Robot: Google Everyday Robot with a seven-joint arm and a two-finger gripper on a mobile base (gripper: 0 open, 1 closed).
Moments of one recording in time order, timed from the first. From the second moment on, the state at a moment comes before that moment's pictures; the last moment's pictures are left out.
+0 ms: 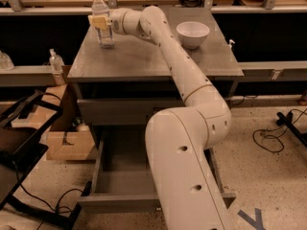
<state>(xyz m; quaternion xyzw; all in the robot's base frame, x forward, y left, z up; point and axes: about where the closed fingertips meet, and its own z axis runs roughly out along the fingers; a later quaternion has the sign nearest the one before) 0.935 0.181 0.918 -0.34 0.65 0.32 0.60</state>
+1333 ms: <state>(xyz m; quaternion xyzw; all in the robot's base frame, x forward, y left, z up) 0.768 0.094 1.072 -0.36 0.56 0.29 0.69</state>
